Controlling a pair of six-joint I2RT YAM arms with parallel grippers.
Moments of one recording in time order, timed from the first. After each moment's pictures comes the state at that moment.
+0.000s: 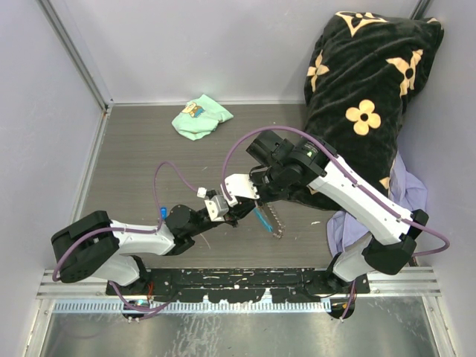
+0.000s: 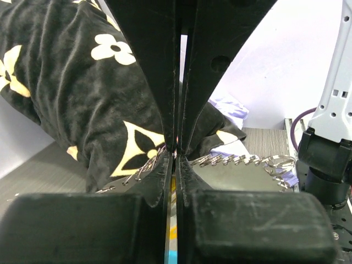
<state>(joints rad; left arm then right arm) -1.06 1.39 0.43 1.35 0.19 0.06 0.92 1.48 1.78 -1.47 -0.19 -0.96</state>
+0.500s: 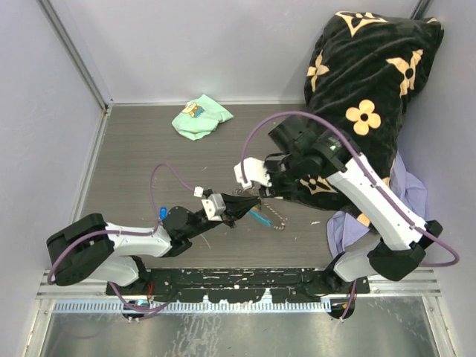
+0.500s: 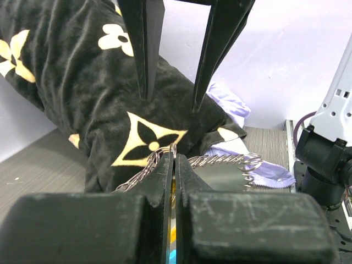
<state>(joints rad) -1.06 1.36 0.41 1.33 0.16 0.03 0.80 1.42 1.77 -1.44 -0.31 -0.98</state>
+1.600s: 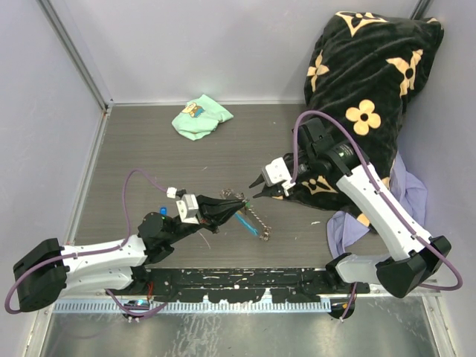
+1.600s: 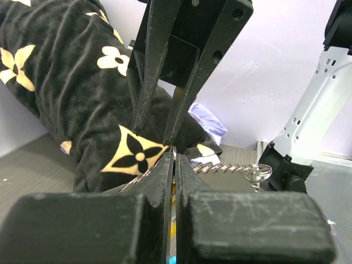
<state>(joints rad) -1.06 0.99 0.33 1.12 0.15 -0.09 0.53 1.28 1.43 -1.10 -1.08 -1.35</state>
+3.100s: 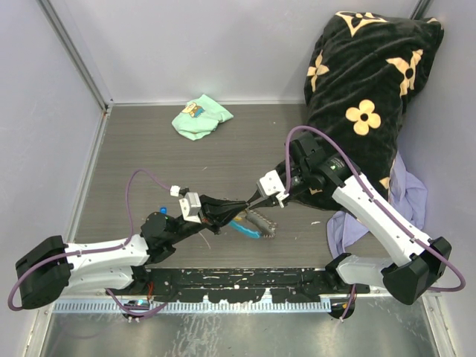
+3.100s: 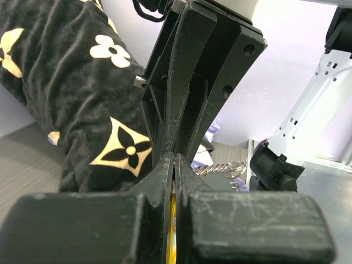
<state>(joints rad) -1.06 1.02 0.33 1.12 0.14 -0.14 0.60 1.22 1.25 -0.97 -1.08 -1.26</state>
